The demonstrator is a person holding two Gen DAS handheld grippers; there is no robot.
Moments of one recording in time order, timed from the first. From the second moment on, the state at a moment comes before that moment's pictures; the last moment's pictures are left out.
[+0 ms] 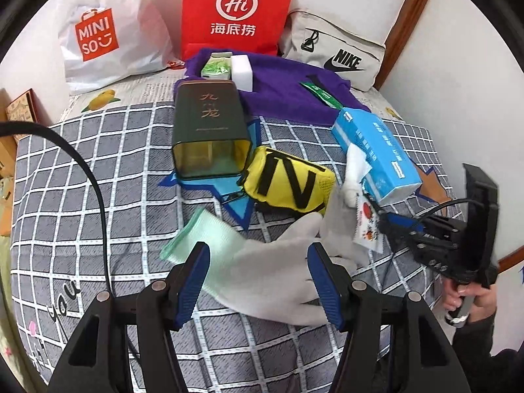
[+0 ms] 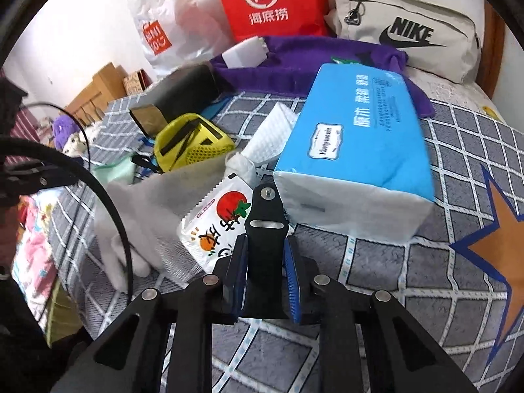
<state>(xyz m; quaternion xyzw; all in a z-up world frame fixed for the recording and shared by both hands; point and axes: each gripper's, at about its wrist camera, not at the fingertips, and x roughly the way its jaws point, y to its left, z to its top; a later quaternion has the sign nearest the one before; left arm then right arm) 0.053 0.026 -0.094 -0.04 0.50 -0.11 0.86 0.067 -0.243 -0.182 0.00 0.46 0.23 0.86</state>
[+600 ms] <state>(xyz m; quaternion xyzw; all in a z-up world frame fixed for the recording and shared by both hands) 0.056 -0.006 -0.160 0.05 0.52 -0.08 0.85 0.043 -0.262 -0.172 0.01 0.46 0.22 0.86</state>
